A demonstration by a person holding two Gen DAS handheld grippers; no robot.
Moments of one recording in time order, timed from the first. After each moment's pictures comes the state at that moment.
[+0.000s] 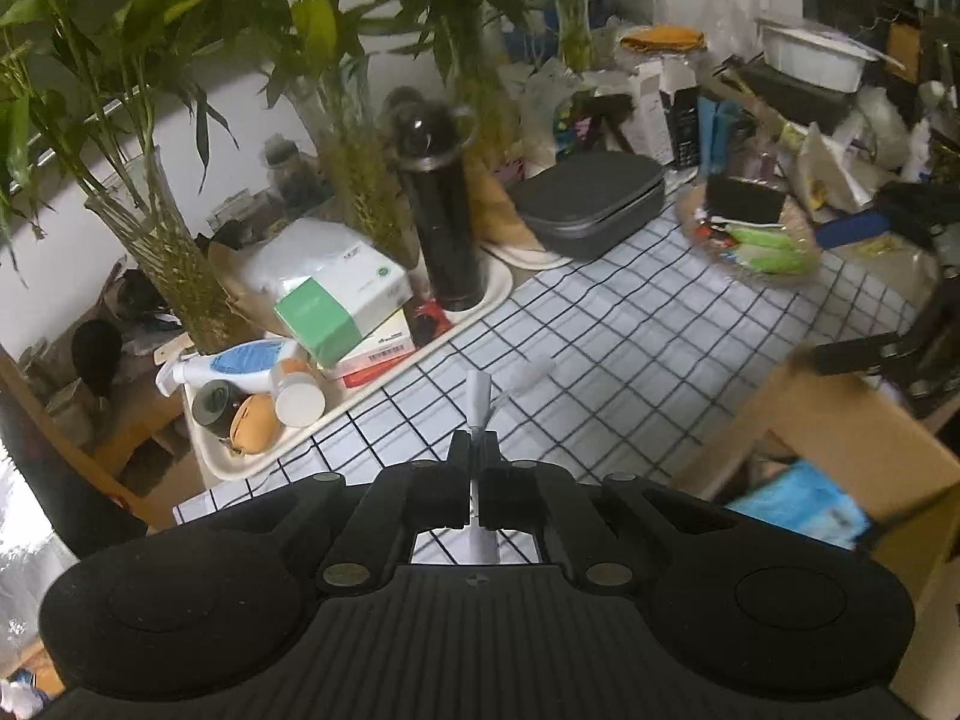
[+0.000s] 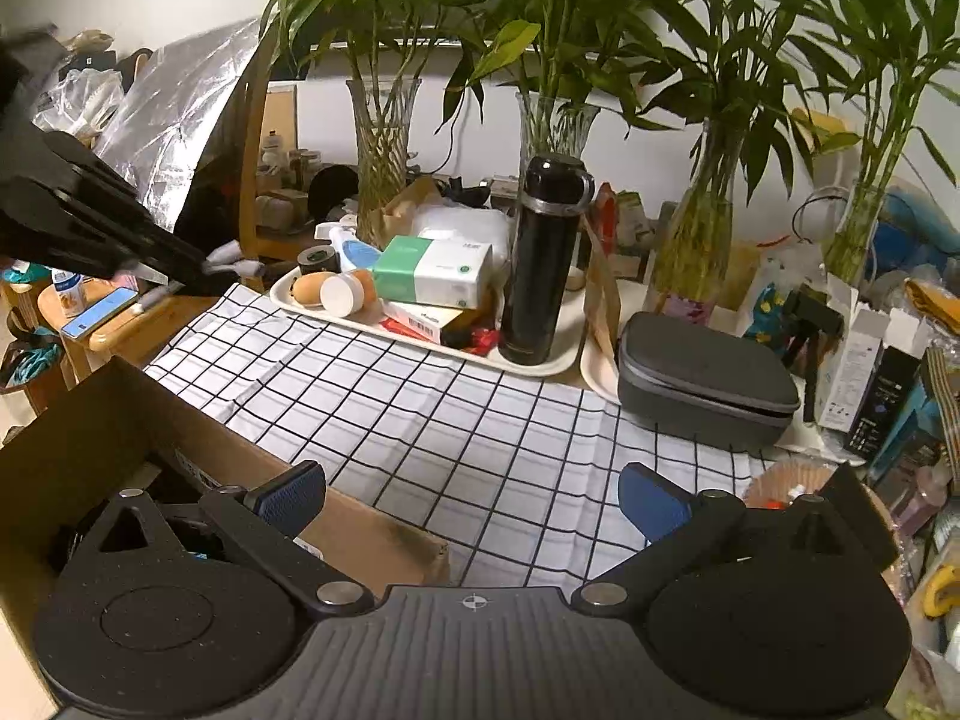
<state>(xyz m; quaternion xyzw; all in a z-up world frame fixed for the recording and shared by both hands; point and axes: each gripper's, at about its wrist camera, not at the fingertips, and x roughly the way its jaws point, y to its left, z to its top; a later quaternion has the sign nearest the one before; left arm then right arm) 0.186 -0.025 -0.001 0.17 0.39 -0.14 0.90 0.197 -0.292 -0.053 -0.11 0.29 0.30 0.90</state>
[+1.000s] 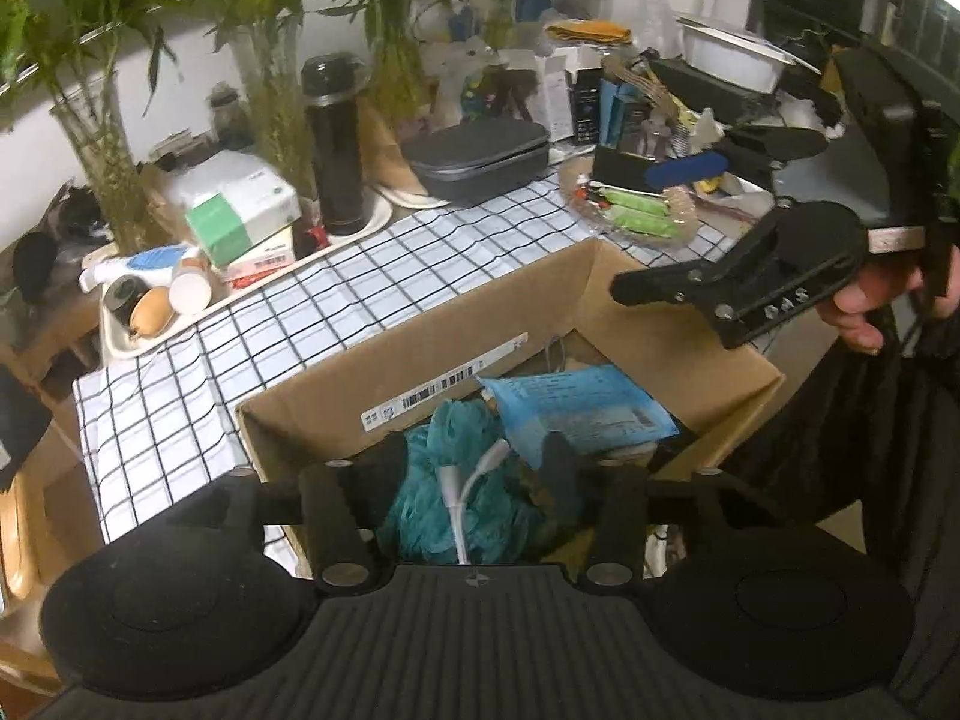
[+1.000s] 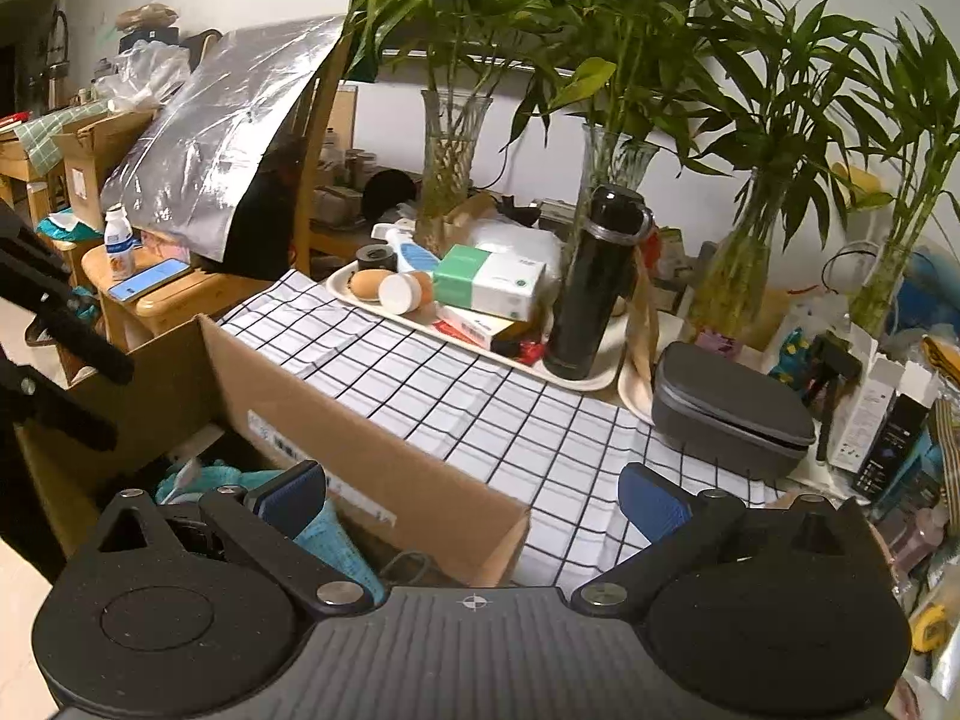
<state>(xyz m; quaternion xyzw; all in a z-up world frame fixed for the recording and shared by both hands) 0.077 -0.056 -0.027 0.09 0.42 -0.18 0.89 0.147 -0.284 -0.048 -0.15 0.26 0.34 0.89</state>
